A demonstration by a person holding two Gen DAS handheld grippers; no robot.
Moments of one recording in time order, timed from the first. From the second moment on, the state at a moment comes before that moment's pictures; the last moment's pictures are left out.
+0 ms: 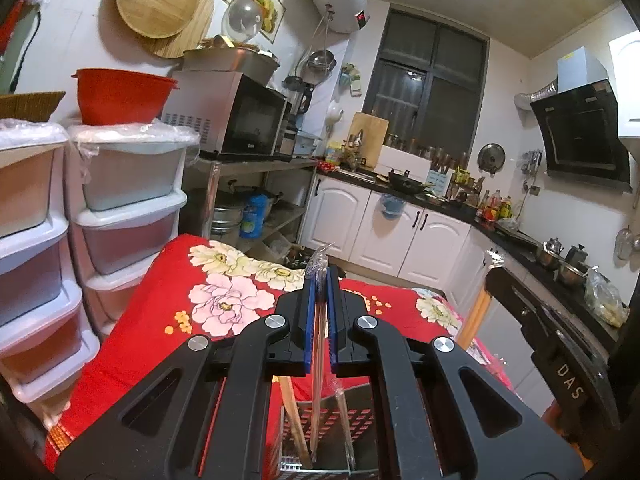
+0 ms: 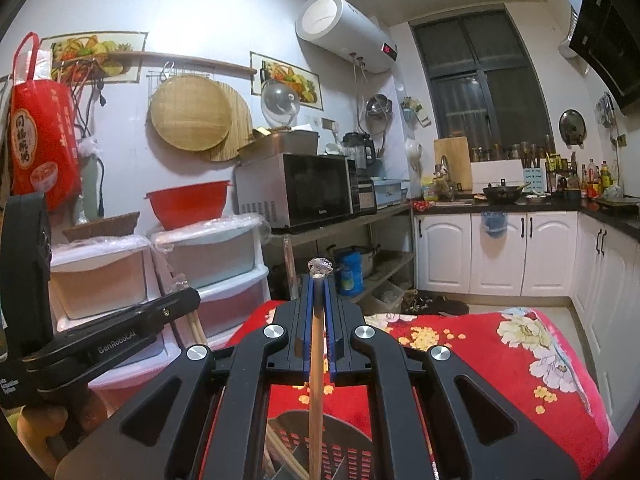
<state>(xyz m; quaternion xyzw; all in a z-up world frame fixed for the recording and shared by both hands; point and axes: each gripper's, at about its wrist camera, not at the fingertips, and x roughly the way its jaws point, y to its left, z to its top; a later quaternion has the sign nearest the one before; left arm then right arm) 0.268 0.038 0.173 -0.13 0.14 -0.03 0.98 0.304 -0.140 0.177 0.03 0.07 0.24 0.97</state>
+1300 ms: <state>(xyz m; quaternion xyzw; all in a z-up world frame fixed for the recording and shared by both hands) 0.265 0.038 0.107 -0.14 0.21 -0.03 0.97 0.292 -0.168 0.099 0.04 0.19 0.22 0.96</state>
